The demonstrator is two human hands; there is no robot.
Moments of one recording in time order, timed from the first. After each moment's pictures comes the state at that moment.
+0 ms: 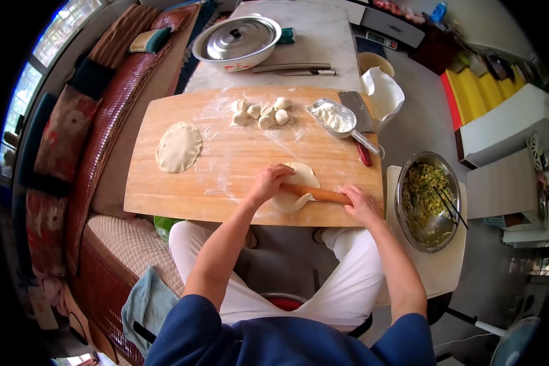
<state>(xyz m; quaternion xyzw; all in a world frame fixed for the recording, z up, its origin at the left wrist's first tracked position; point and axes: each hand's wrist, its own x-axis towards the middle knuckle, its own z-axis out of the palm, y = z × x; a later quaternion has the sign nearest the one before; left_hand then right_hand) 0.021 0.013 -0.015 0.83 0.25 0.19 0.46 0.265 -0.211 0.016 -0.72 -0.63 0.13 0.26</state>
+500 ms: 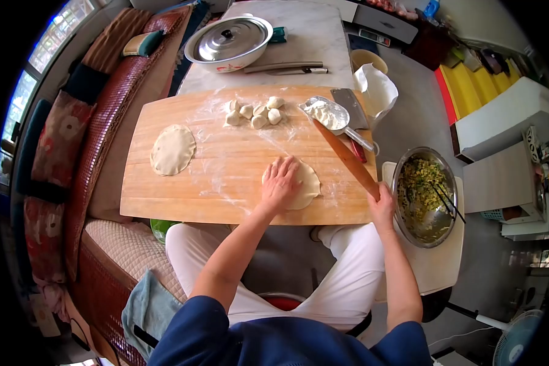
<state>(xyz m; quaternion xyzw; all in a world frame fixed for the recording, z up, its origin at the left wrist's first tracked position) 0.054 -0.039 -0.013 0.92 0.33 0.14 0.18 0.281 -0.246 0.039 -0.82 -0.43 -0.01 0.38</state>
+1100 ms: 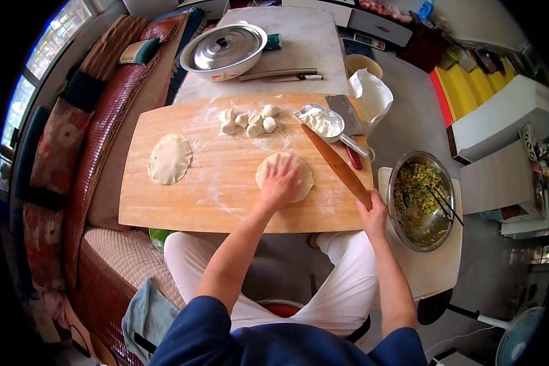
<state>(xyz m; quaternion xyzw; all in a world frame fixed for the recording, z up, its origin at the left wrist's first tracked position) 0.077 -0.018 -0.014 0.93 0.34 0.10 0.14 0.268 -0.245 0.042 -0.79 -0.42 0.05 0.44</state>
